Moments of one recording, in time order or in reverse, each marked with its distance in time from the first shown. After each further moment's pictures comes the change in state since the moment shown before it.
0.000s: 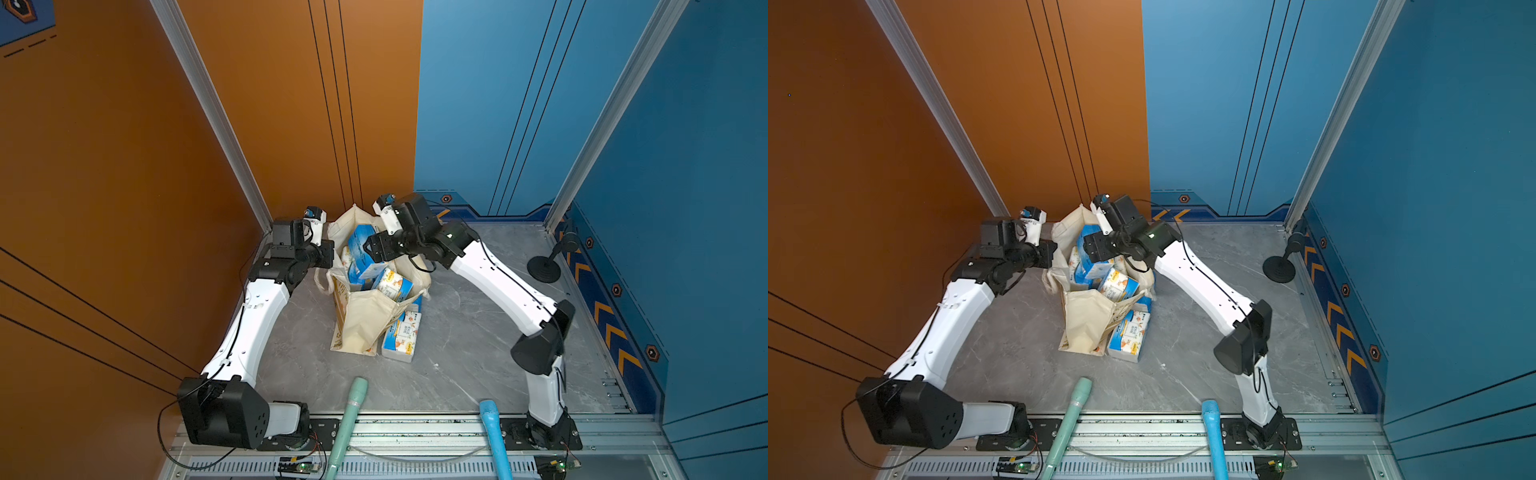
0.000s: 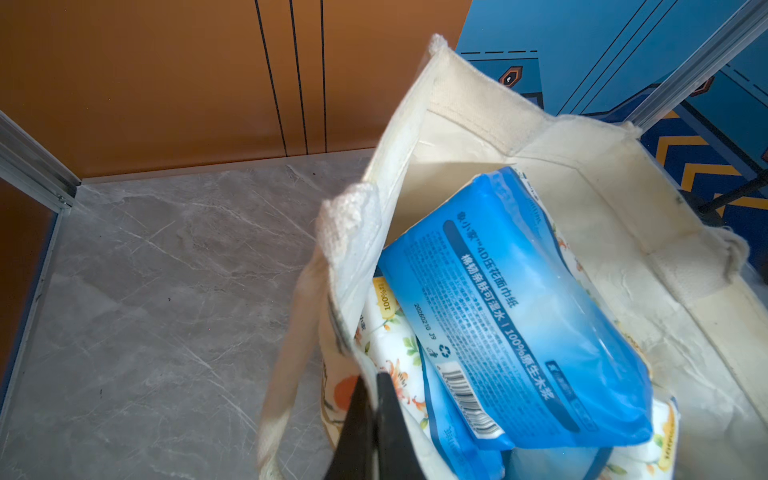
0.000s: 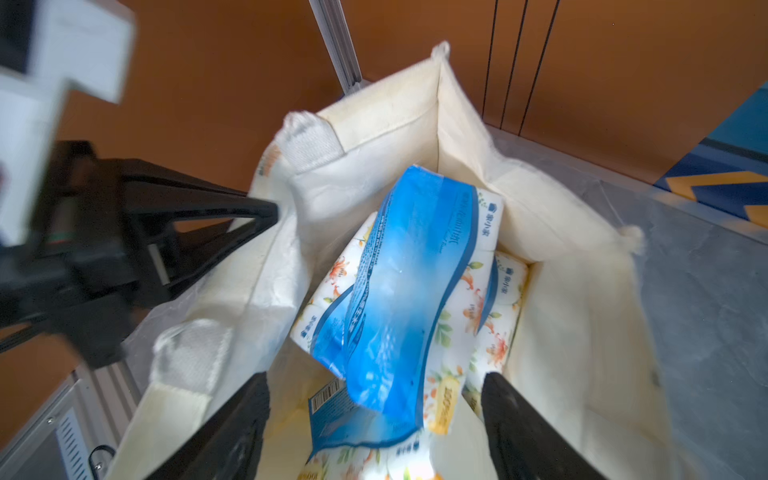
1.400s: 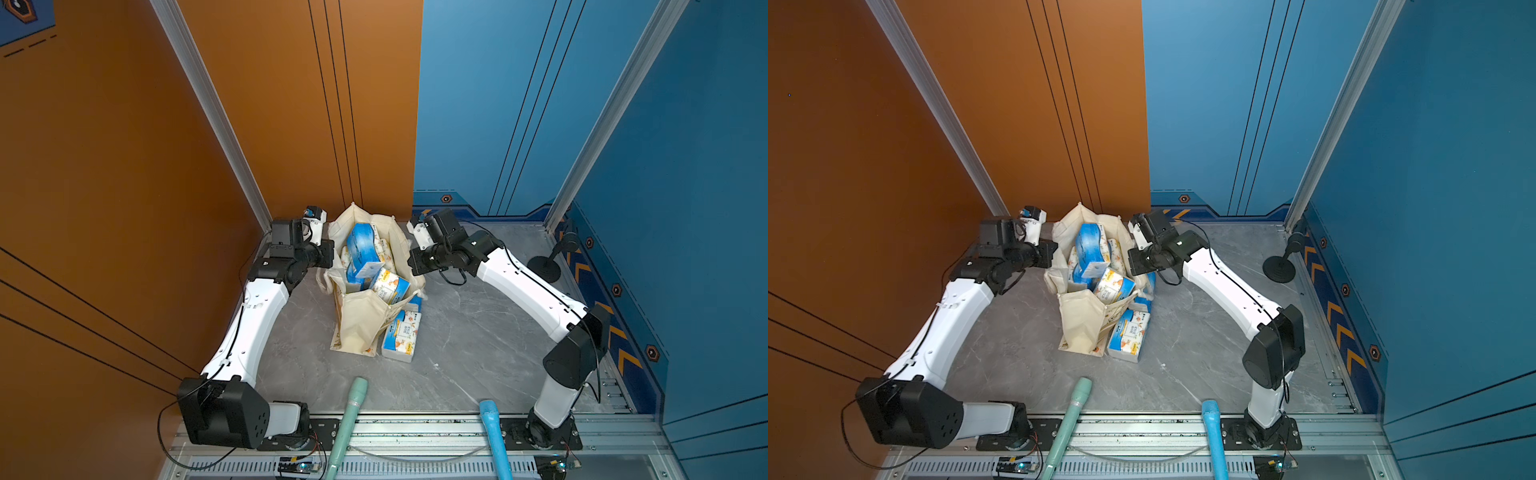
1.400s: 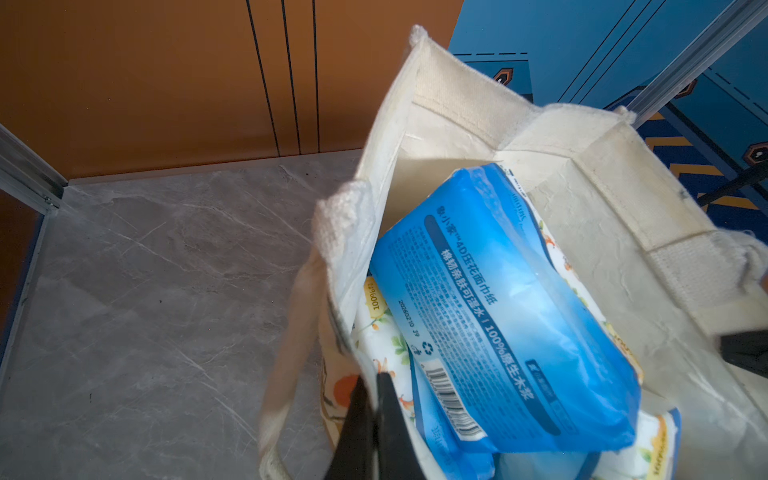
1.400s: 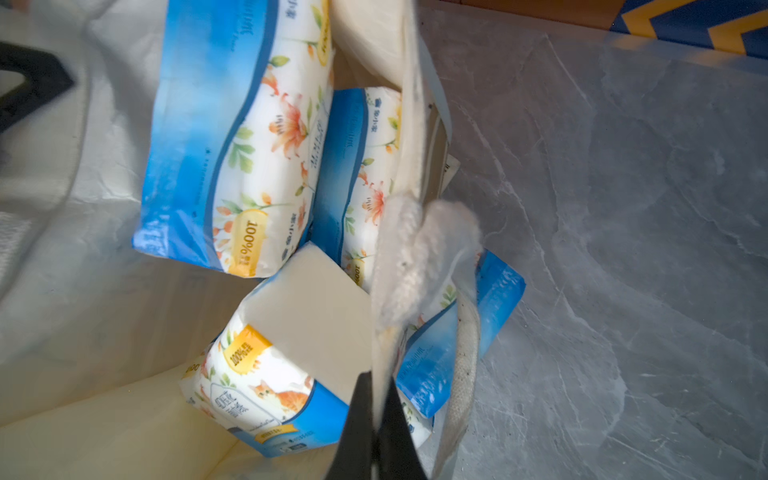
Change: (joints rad) left arm 0.015 -0.001 0.021 -0.020 0.037 -0.008; right arm -0.095 -0.113 -0.308 -0.027 -0.075 0.019
